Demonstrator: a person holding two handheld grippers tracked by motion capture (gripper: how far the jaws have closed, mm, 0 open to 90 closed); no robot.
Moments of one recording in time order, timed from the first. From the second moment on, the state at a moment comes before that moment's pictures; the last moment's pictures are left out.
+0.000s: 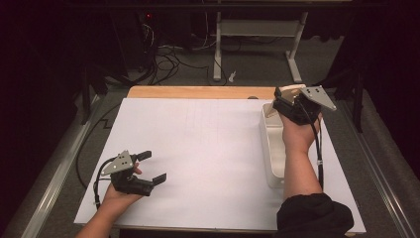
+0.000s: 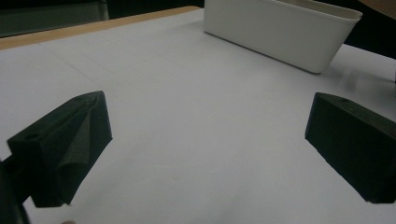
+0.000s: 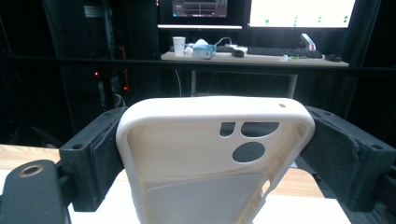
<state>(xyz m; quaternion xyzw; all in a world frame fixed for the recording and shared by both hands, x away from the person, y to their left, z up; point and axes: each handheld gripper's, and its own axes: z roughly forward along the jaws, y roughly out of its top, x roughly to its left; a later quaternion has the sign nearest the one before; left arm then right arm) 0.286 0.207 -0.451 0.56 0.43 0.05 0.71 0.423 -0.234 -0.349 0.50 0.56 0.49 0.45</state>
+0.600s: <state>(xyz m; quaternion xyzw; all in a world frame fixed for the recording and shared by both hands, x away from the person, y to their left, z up) 0.286 0.208 -0.451 0.56 0.43 0.05 0.71 0.437 -0.230 -0.360 0.51 0.56 0.47 0.45</state>
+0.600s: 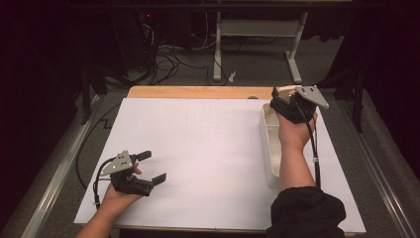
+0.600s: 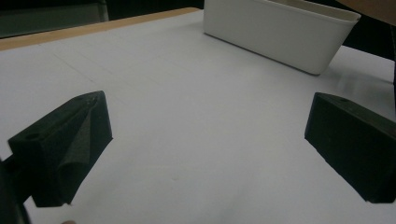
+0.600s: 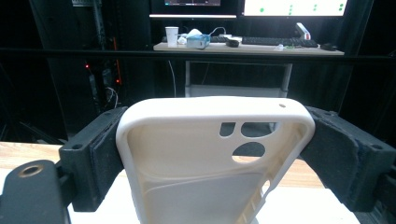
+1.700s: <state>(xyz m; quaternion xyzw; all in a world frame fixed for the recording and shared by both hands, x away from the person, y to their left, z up) 0.285 0.209 -0.450 0.56 0.43 0.05 0.71 0.452 -0.229 -0.388 0.54 0.57 0.45 0.42</state>
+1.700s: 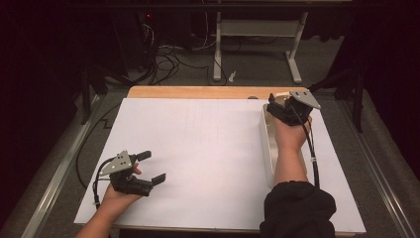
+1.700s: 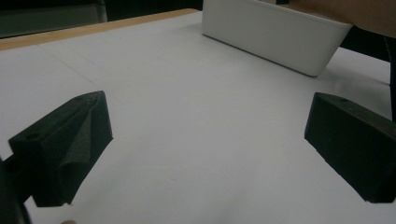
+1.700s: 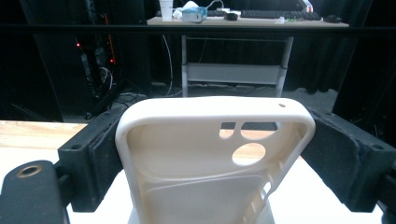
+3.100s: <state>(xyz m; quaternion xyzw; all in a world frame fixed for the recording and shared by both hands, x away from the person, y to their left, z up) 0.285 0.207 -0.450 0.56 0.42 0.04 0.71 0.463 -0.225 -0.393 0.55 0.58 0.42 0.42</state>
